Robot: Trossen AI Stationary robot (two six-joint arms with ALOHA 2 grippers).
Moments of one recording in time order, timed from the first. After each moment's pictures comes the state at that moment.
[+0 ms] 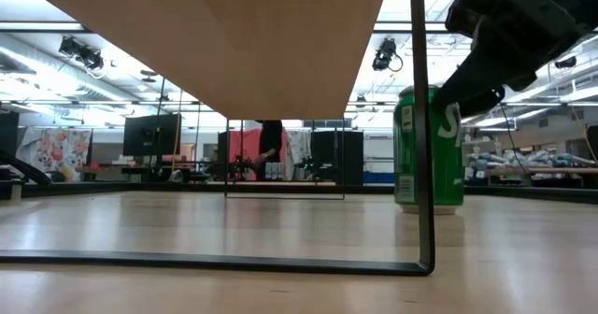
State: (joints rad) left arm -0.56 1.58 1.43 -0.37 -0.48 -0.42; right arm 0.42 1.24 0.52 0.00 0.53 0.52
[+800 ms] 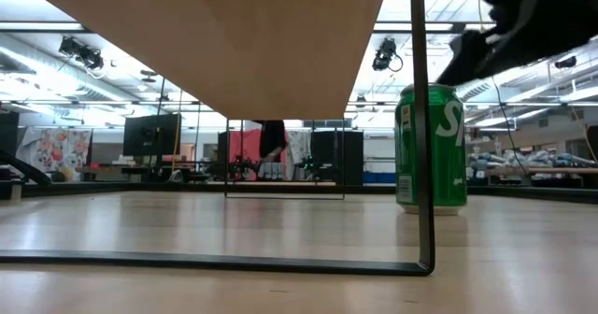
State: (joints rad) left arm -0.57 1.58 1.43 -0.37 -0.47 -0.44; right arm 0.39 1.03 0.55 -0.21 0.33 0.10
